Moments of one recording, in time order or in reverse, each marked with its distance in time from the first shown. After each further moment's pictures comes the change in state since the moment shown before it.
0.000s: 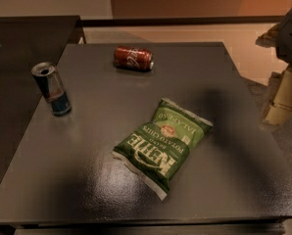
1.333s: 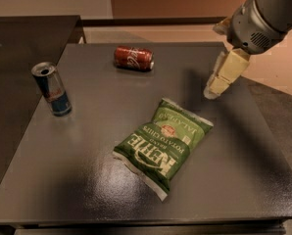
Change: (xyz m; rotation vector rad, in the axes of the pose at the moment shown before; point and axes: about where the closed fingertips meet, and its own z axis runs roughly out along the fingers) arm -0.073 -0.071 0.056 0.020 -0.290 0.010
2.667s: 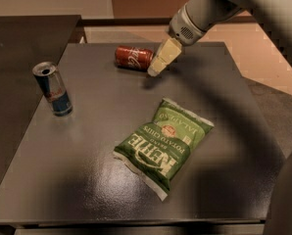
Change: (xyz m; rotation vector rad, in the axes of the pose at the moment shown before) arm -0.086 -0.080 0.138 -0.104 -0.165 0.110
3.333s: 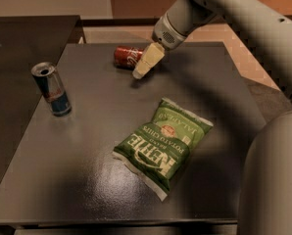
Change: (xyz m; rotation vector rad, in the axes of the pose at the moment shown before) arm -0.018 0.000 0.047 -0.058 0.003 0.022
